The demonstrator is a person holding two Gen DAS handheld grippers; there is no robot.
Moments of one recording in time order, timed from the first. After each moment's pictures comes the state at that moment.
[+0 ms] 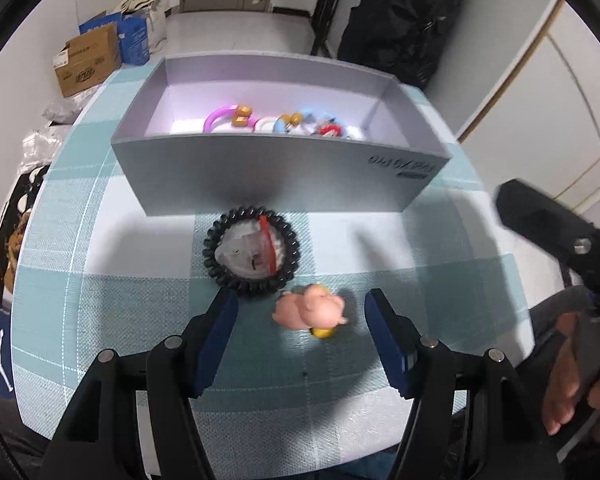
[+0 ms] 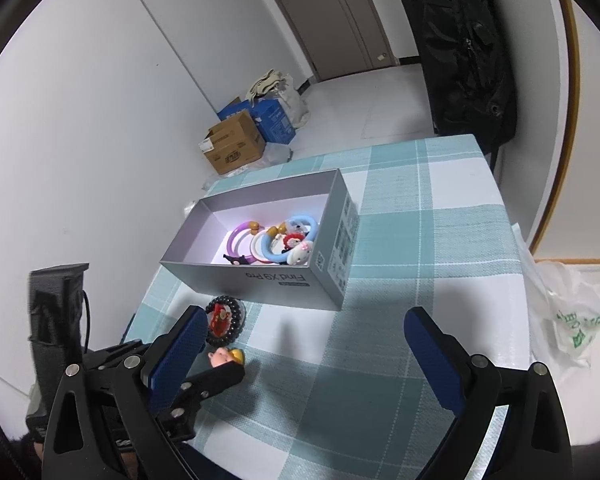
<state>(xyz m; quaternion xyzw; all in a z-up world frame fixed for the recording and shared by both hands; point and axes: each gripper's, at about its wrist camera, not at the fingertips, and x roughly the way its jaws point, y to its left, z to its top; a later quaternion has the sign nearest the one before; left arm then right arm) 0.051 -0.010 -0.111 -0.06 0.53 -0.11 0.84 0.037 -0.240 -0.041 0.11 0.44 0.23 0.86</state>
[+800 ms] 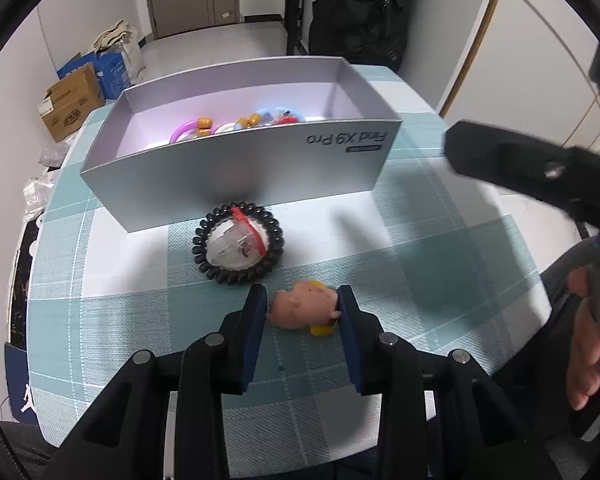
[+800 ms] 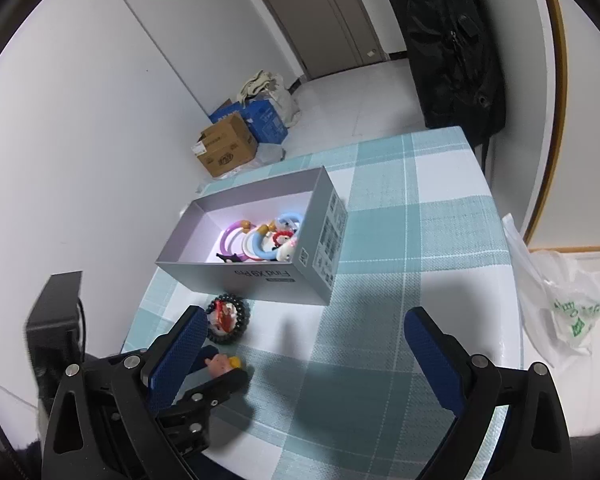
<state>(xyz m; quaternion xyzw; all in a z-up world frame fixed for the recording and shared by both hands) 0.030 -0.034 -0.102 0.03 0.51 -0.14 0.85 0.035 -0.246 -0.042 0.12 0.45 0.21 0.86</state>
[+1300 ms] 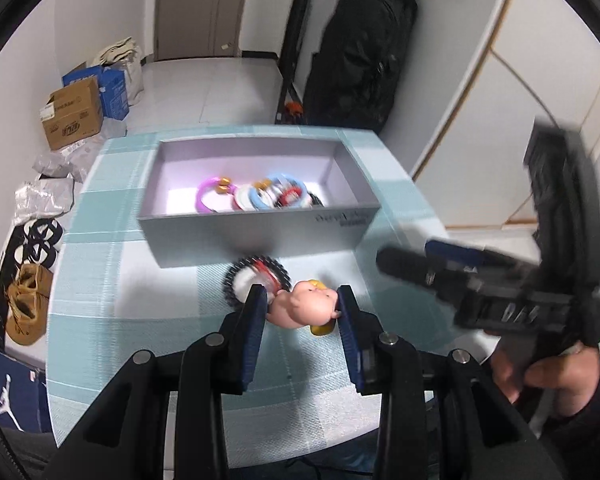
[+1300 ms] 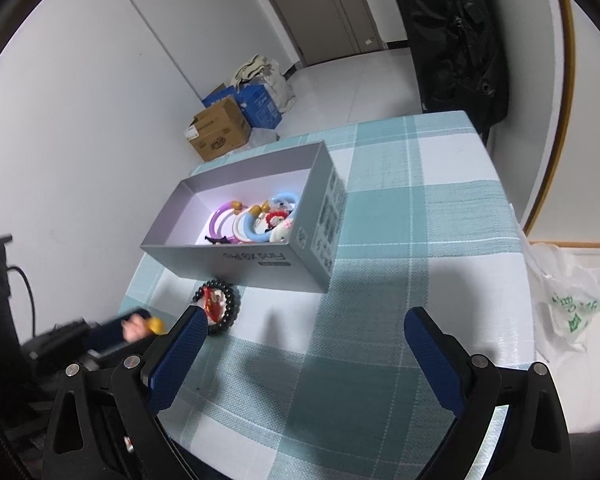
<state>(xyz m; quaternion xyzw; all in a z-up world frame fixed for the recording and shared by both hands) 0.030 -0.003 -0.057 -0.05 0.45 -0.16 0.88 0.041 -0.231 -0.058 0.10 0.47 0.21 0.85</state>
